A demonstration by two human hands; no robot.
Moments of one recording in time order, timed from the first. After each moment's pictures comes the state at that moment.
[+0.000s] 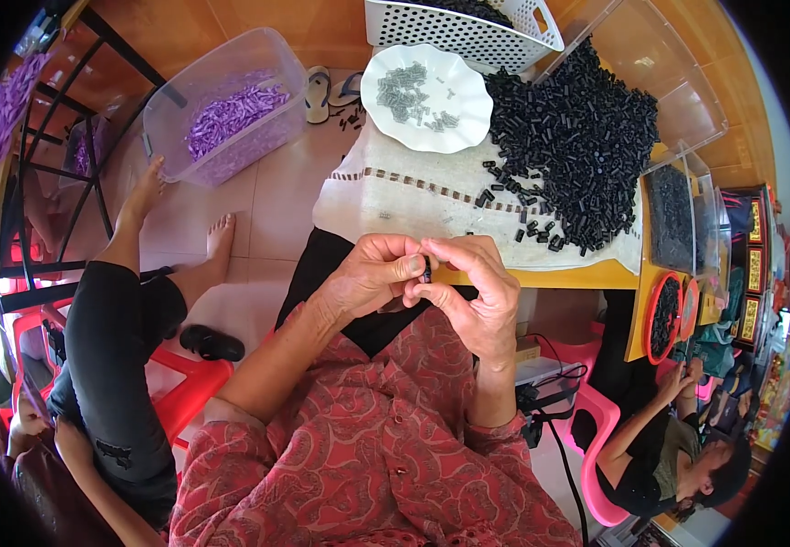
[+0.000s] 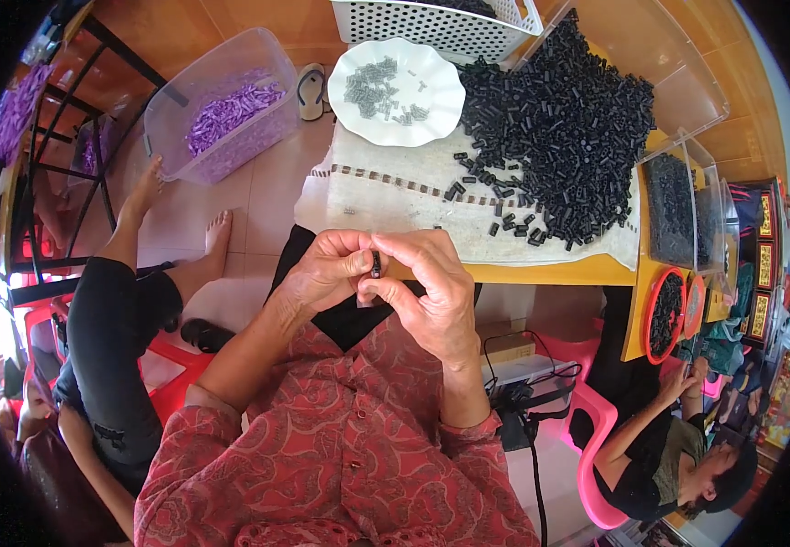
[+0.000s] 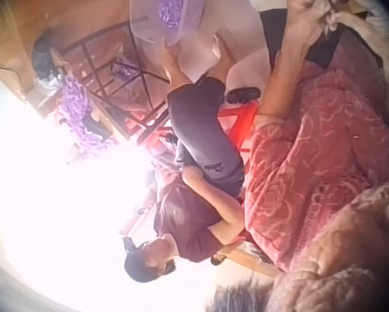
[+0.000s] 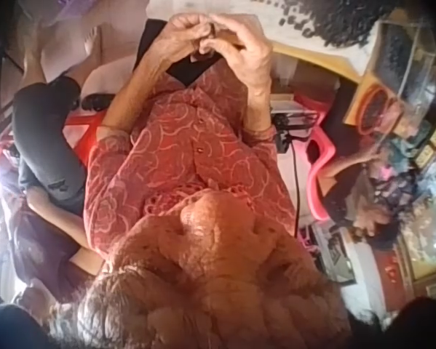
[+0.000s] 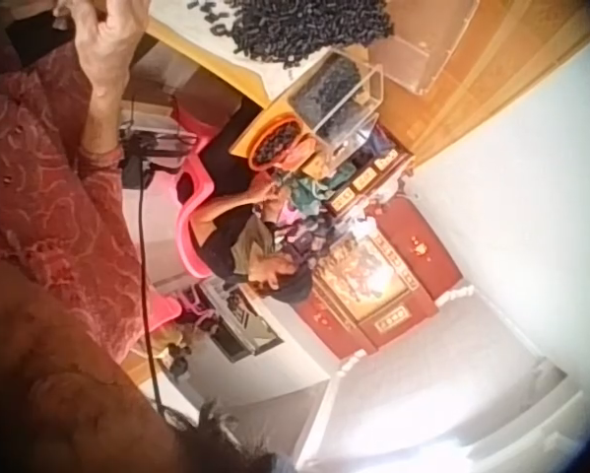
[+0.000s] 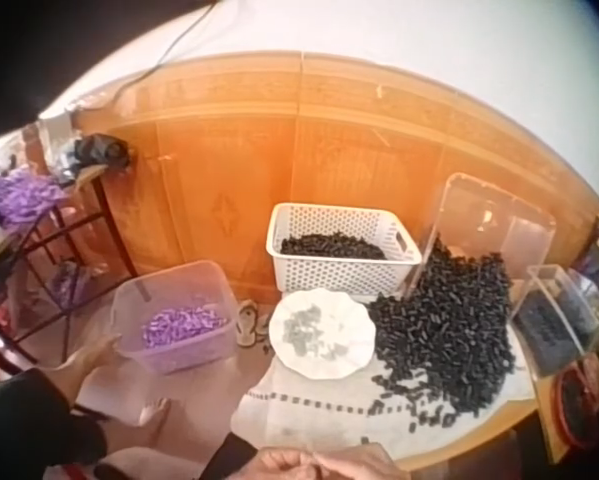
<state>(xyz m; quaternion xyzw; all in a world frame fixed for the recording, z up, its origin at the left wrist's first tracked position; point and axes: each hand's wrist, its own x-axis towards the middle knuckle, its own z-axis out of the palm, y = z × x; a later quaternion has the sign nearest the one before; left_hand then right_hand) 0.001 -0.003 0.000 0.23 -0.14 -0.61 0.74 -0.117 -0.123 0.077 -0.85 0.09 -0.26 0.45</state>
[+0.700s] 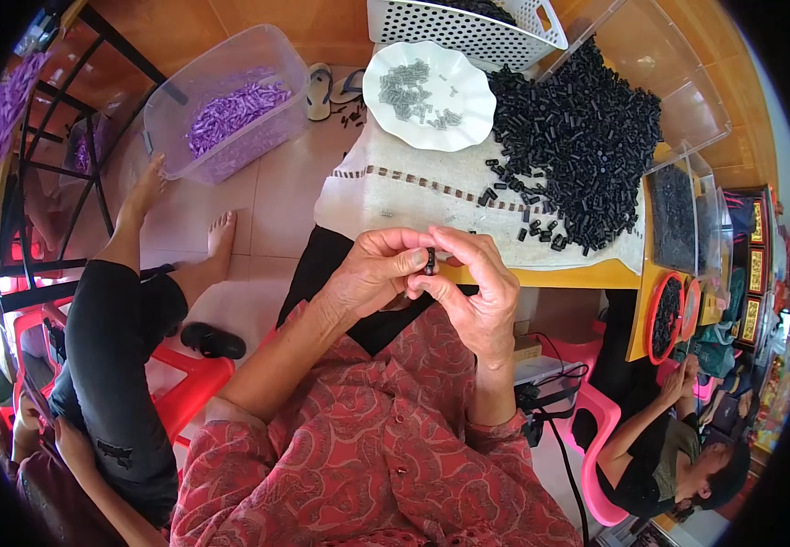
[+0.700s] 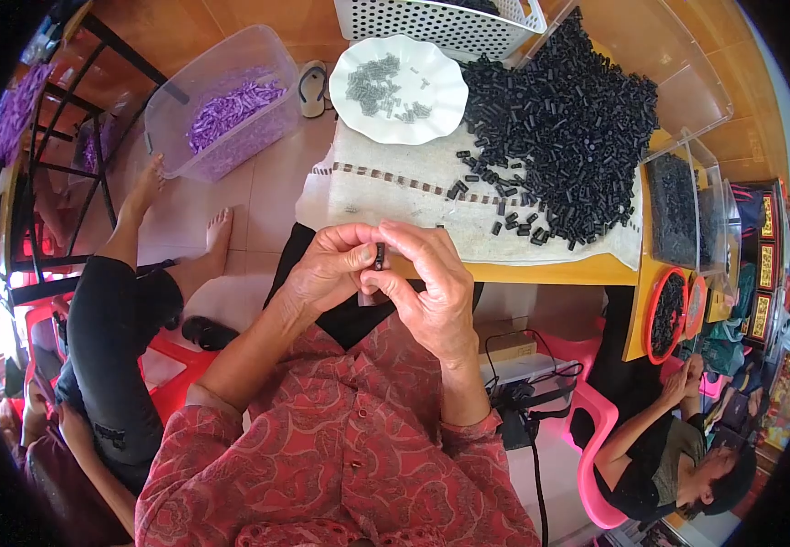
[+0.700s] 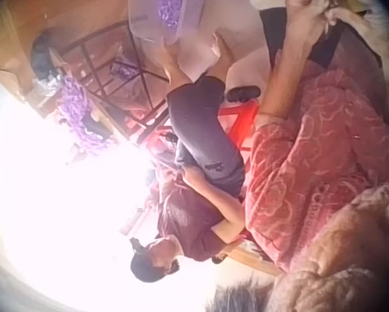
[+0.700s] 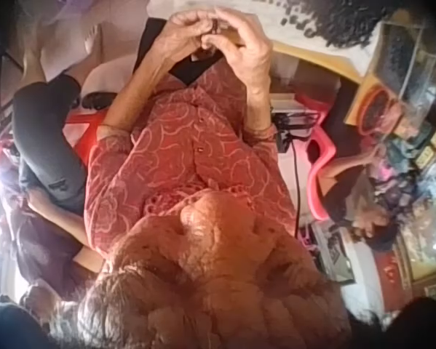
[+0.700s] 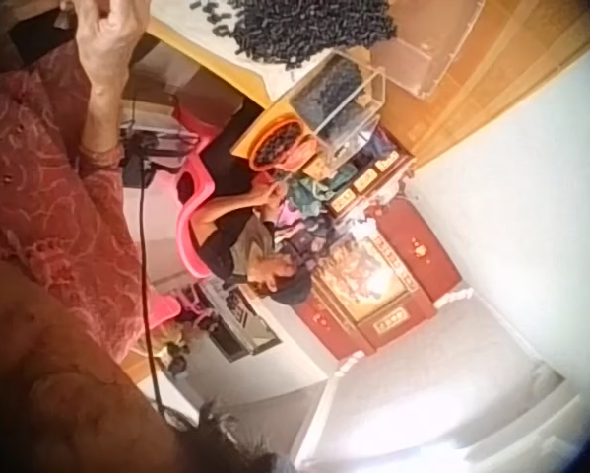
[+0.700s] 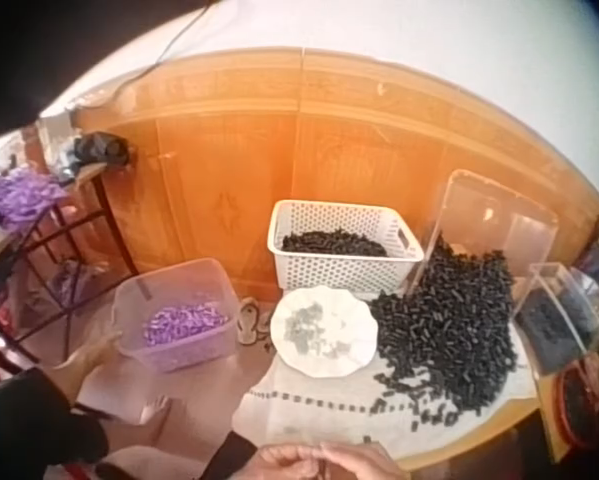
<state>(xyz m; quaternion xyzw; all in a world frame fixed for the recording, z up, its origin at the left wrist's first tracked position) -0.002 -0.005 0.005 0.19 -0.09 -0.59 0.78 -0.114 -0.121 0.070 -0.85 0.11 -0.27 0.44</state>
